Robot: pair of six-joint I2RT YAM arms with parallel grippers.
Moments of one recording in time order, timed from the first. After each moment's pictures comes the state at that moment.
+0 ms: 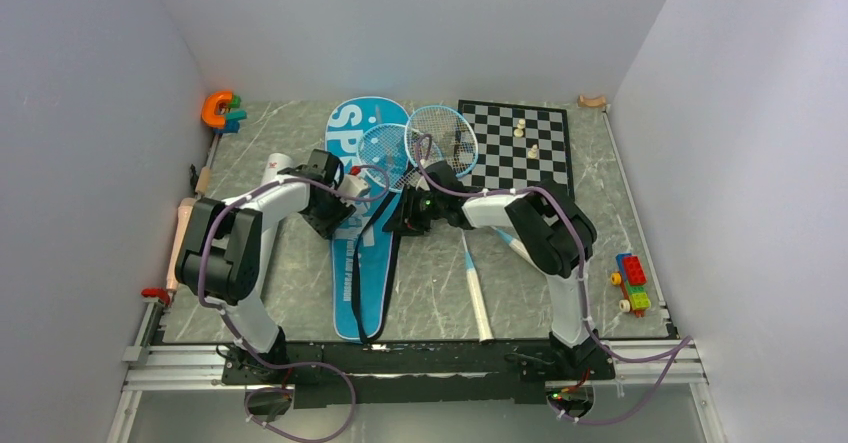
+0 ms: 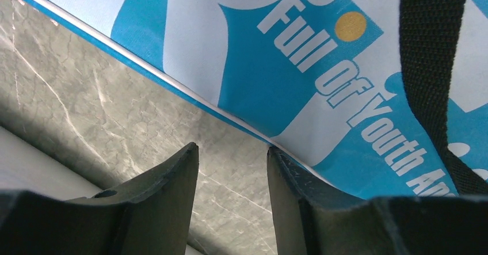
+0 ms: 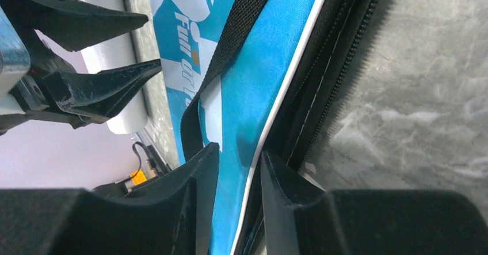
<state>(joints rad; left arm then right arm) -0.28 1.71 1.05 -0.58 0.01 0.50 0.66 2.04 1.14 0.18 -0.52 0.92</state>
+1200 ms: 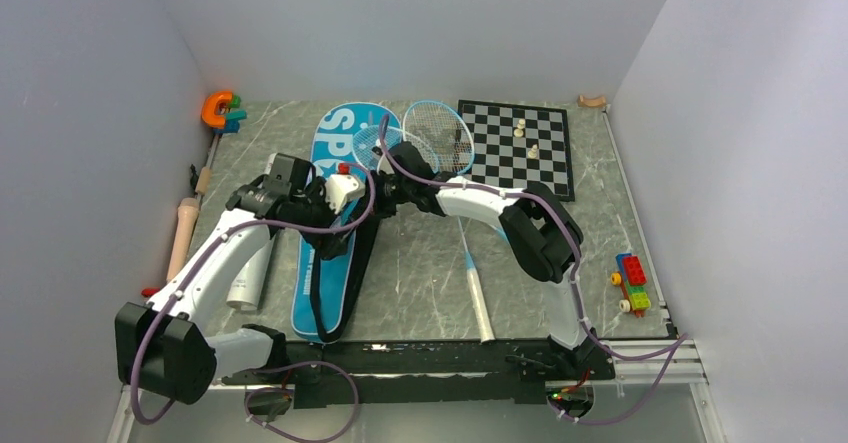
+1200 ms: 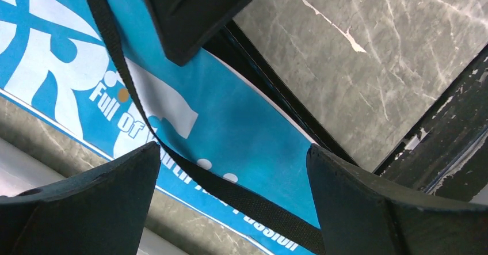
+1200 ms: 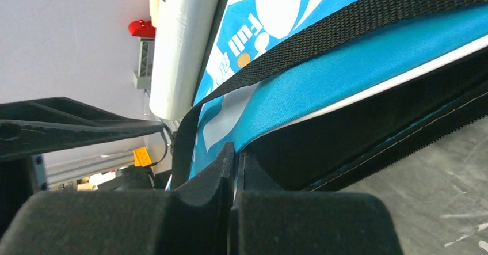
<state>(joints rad) -0.29 1.21 1.01 -0.83 0.40 0.51 0.78 2.08 1.45 0.02 -0.53 0.83</state>
